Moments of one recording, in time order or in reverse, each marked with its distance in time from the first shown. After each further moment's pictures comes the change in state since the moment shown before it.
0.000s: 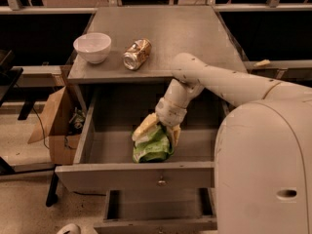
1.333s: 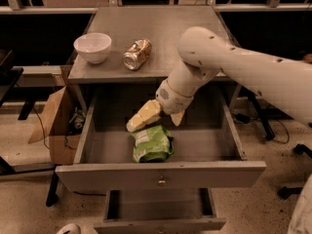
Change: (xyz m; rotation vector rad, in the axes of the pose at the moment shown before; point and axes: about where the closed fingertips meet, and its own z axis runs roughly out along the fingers) arm 0.037 0.056 -0.071 0.134 -0.303 -0.344
